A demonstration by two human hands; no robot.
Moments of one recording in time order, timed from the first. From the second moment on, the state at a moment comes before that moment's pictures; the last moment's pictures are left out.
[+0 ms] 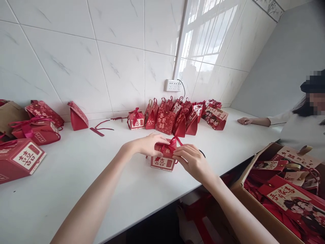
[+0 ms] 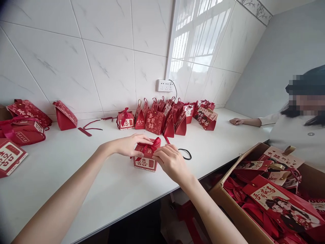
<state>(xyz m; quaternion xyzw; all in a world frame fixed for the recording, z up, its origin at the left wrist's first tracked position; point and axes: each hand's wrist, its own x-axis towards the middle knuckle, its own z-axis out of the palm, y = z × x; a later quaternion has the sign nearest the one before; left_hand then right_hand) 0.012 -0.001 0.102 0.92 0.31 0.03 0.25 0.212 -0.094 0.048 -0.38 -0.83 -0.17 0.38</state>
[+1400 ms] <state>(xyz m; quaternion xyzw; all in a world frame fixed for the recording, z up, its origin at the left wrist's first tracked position) 0.004 0.005 0.107 0.88 0.29 0.11 0.37 0.204 -0.061 0.014 -0.53 -0.47 0.39 0.58</state>
